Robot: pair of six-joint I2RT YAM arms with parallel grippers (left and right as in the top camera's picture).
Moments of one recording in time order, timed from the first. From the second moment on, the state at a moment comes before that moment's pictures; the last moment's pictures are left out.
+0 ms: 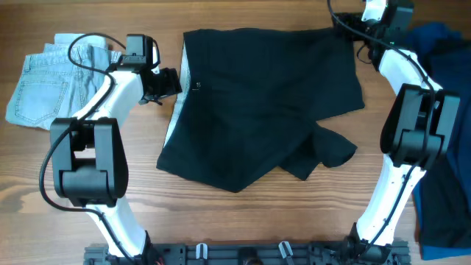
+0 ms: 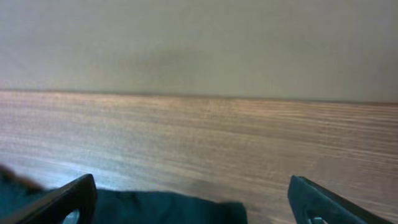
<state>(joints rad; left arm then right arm) -0.04 2.00 1.35 -0.53 0.09 -0.31 -0.17 2.32 1.70 0.07 -0.37 -0.06</state>
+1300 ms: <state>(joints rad) -0.08 1.72 1.43 -0.68 0.39 -0.13 -0.17 1.58 1.74 -1.17 -0.17 0.04</state>
